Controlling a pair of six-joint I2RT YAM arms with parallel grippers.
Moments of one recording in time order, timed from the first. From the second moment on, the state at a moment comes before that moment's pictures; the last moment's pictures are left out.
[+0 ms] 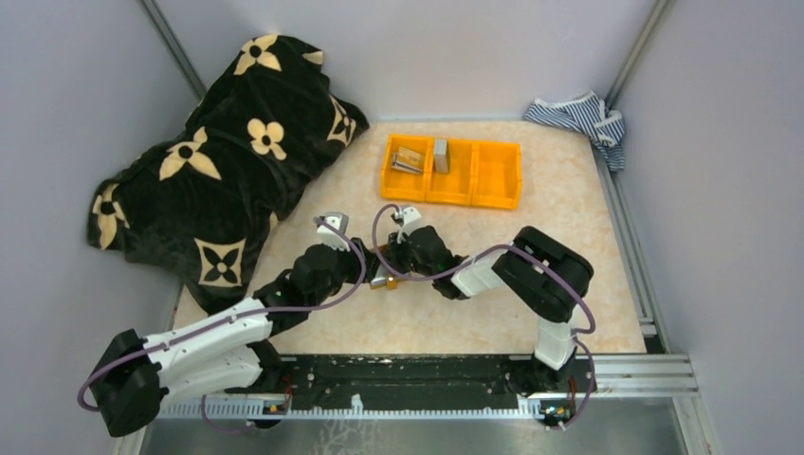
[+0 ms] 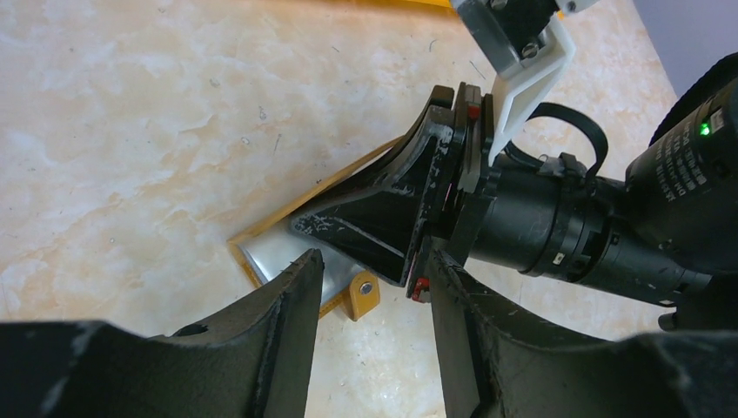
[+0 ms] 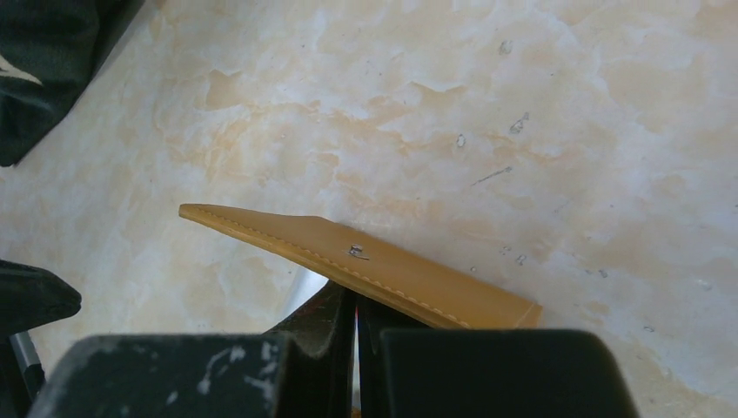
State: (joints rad) left arm -0.88 0.95 0.44 0.15 -0.31 -0.58; right arm 0.89 1.83 0.72 0.71 -0.02 0.45
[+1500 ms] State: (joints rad) left arm -0.63 1.50 0.53 0.47 -0.22 -0.47; right arm 0.77 1.90 0.61 0.93 -0.19 0.63
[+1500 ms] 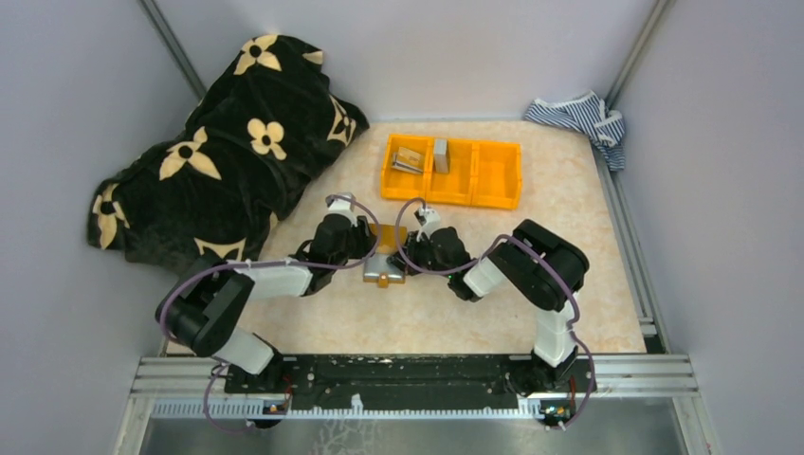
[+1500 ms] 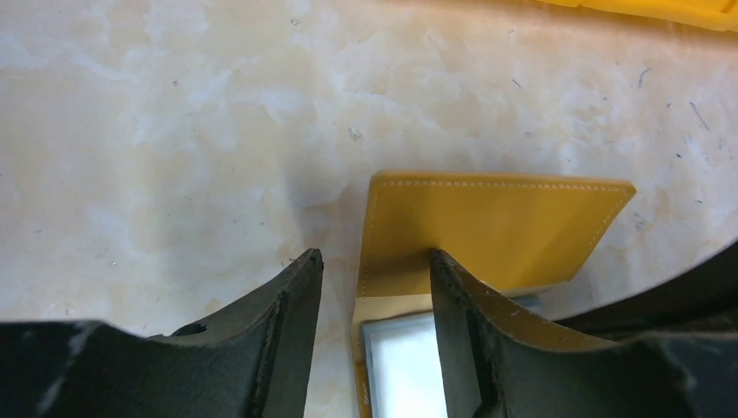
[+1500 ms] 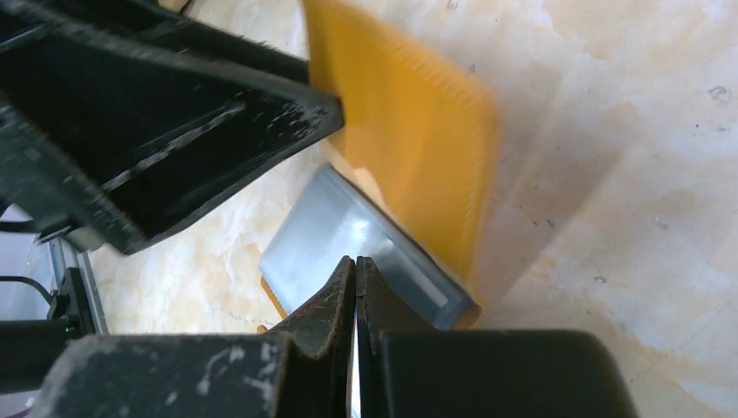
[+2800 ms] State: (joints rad) left arm -0.62 1.71 0.67 0.49 -0.06 -0.50; right arm 0.94 1.69 0.50 0.69 -0.15 0.54
